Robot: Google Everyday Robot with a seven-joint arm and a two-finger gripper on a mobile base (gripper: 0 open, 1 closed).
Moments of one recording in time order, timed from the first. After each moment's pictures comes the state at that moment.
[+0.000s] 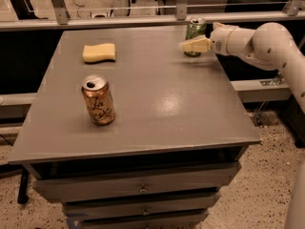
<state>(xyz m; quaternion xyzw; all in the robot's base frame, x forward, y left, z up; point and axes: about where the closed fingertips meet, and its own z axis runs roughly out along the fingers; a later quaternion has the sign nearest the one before) 0.819 -0.173 0.882 -0.30 0.72 0.17 0.60</state>
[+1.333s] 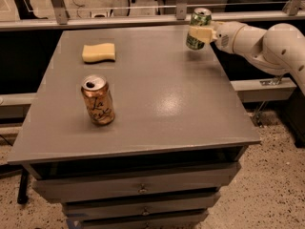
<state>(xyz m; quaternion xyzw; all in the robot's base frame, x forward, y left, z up) 0.793 -0.169 0.922 -0.23 0.71 0.24 0.62</state>
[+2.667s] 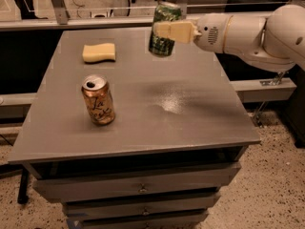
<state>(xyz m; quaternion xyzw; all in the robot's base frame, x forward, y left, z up) 0.640 -0.048 0.992 -0.28 0.68 0.41 0.53</state>
